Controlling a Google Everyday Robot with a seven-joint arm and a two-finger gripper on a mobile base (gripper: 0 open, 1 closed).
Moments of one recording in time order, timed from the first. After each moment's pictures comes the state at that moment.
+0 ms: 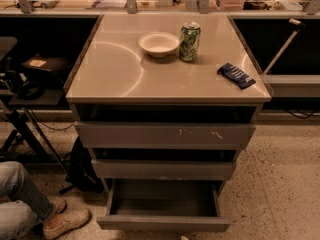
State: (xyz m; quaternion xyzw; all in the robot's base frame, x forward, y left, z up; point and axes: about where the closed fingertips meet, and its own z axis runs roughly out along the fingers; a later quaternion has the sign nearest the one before) arm 0.354 -0.050 0.149 -0.23 0.81 0.43 0.33
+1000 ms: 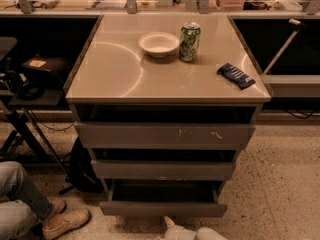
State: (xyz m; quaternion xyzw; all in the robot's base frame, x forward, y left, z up) arm 0.427 0.023 0.165 -0.28 0.79 0.40 0.36
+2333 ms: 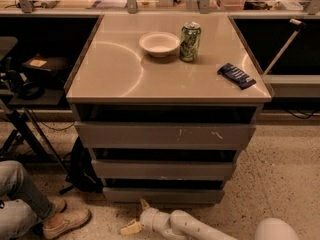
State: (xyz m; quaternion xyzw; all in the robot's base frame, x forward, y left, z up) arm 0.498 0.133 0.197 -0.32 0.75 0.41 0.41
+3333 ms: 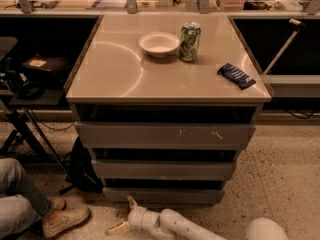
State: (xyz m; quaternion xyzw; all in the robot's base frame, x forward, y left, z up) arm 0.496 0.189 0.221 -0.35 0.70 0.43 0.45
